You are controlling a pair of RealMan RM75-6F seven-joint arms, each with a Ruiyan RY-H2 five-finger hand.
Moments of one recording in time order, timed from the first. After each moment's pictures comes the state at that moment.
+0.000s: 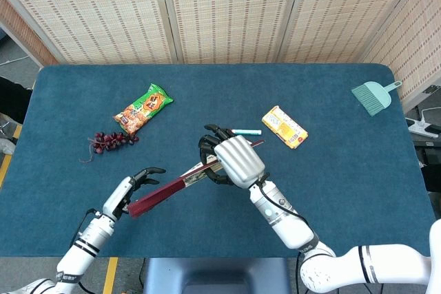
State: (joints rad) left arm -0.45 -1.37 -0.09 -1.76 1.41 1.05 -0.83; right arm 0.85 -1.46 0.37 -2.02 -1.01 1.12 -0.53
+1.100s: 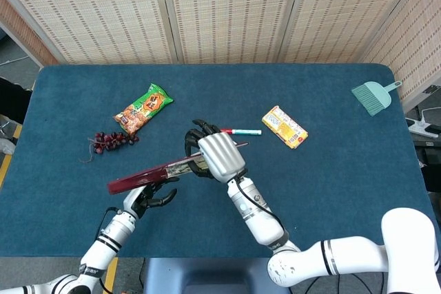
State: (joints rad) left arm -0.48 -1.48 -0.19 -1.80 1.25 0.97 -0.90; right arm 0.97 -1.67 0.40 -1.88 -0.89 1.23 -0.59
